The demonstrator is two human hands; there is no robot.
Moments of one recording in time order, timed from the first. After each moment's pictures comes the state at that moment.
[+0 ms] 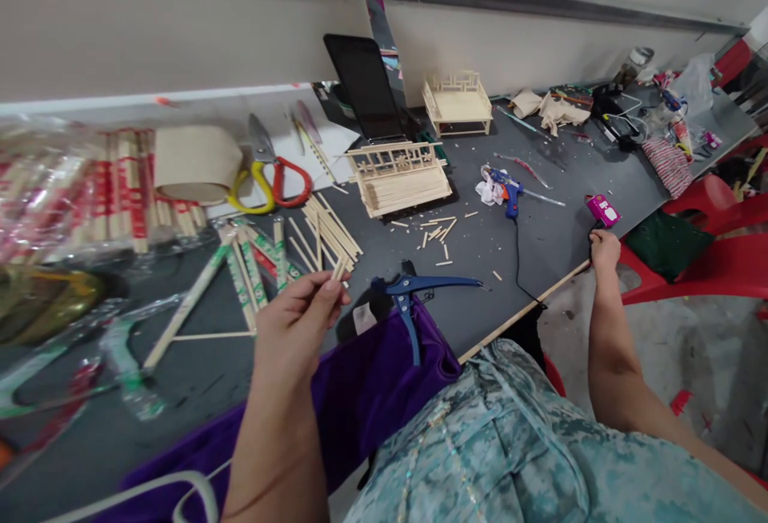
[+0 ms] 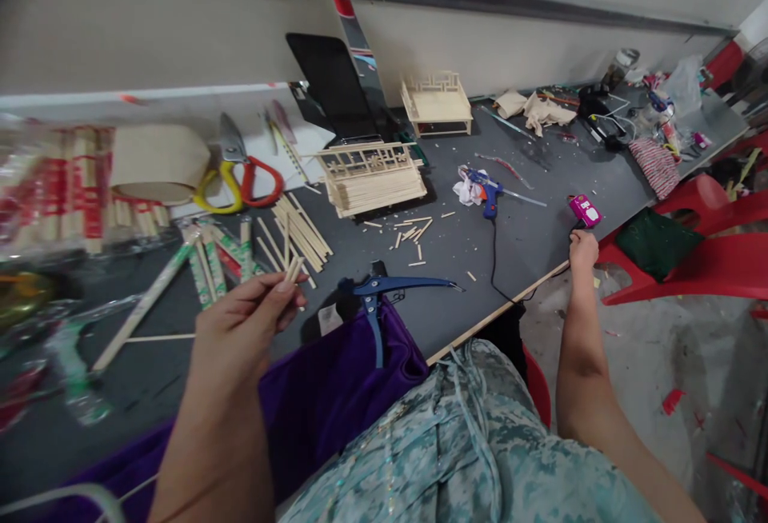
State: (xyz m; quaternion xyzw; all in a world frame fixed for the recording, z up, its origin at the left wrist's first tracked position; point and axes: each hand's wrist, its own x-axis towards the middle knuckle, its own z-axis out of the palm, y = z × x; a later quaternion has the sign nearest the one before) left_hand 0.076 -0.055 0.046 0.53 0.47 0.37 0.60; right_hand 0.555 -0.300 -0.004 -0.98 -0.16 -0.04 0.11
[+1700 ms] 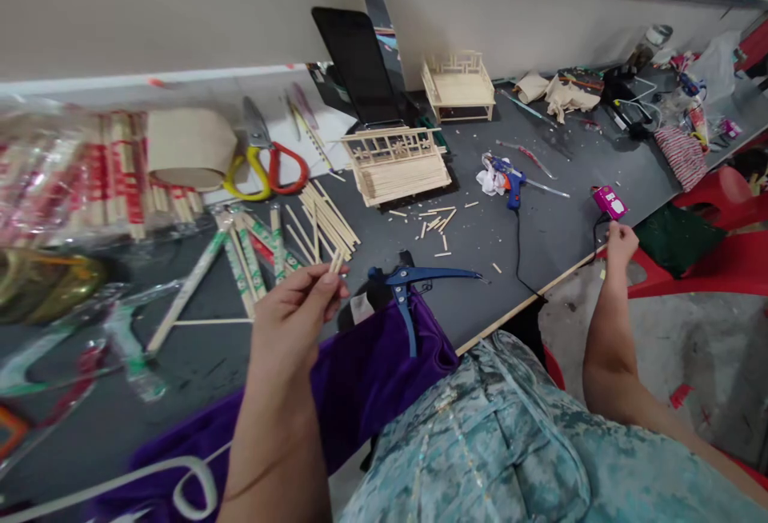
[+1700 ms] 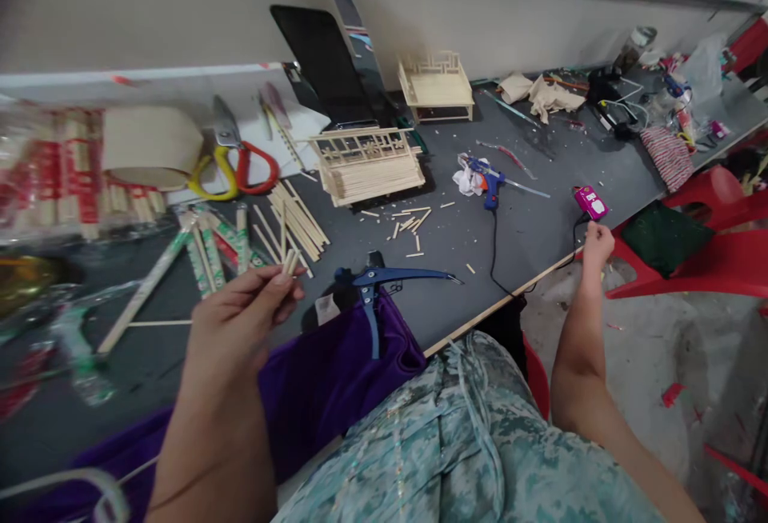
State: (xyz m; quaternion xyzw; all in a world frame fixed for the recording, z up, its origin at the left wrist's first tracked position) left_hand 0.078 -0.061 0.045 0.52 0.46 0.37 0.61; right_hand 0.566 -0.313 -0.003 -0.93 -0.08 -0.08 0.36
